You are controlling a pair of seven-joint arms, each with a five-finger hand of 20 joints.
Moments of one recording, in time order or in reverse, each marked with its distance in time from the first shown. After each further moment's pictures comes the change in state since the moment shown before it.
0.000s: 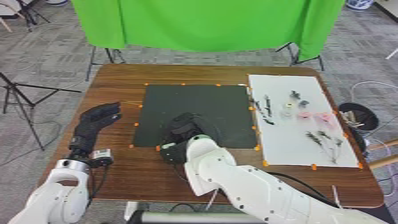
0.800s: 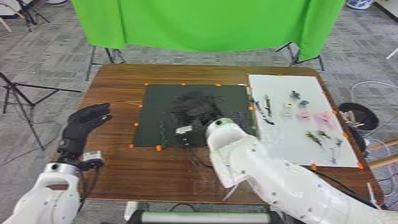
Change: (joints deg) left arm 3.3 -0.7 -4.6 -1.1 0.0 -0.4 0.0; right arm -0.4 11.2 7.3 -13.5 1.5 -5.7 -8.7
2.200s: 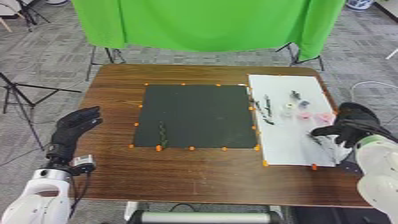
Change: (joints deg) left arm 3.8 -0.4 -3.8 -1.7 -0.1 0.4 -0.1; right arm -51.5 22.8 63.0 -11.7 -48.9 -48.2 13.6
